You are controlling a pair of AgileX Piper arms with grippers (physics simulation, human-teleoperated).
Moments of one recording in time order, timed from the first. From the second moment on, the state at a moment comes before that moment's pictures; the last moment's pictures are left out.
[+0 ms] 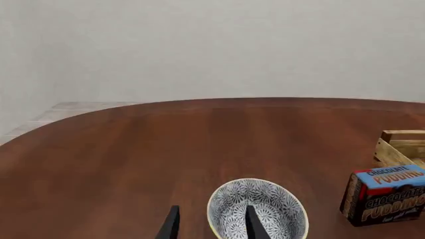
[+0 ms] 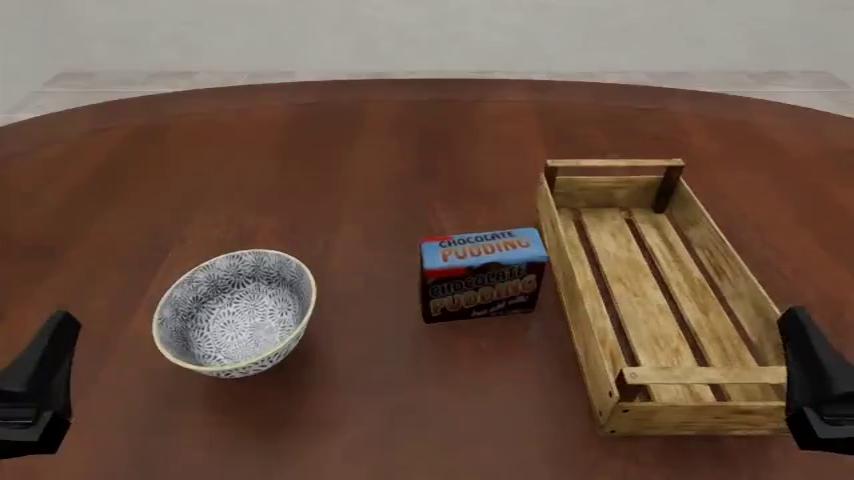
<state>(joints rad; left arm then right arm) 0.00 0.00 0.00 0.00 0.00 -0.01 0.01 0.00 -0.02 -0.01</state>
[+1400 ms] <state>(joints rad) 0.00 0.00 0.00 0.00 0.00 0.24 0.34 -0.51 0.12 -0.13</state>
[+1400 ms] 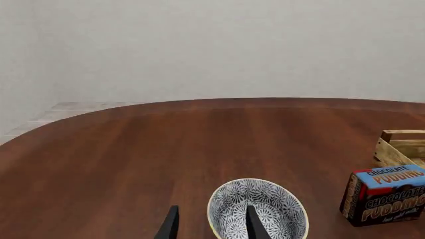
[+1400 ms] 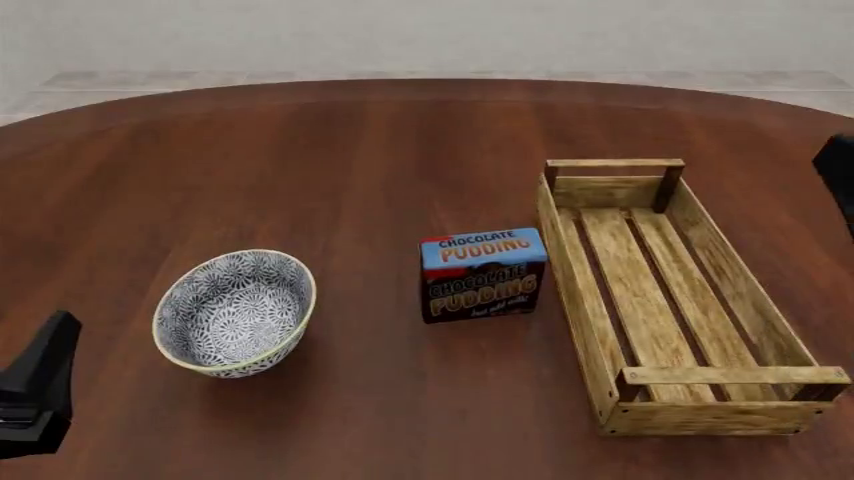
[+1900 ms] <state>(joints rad) 0.00 0.00 0.00 0.00 0.00 0.62 0.73 -0.73 0.13 -0.04</state>
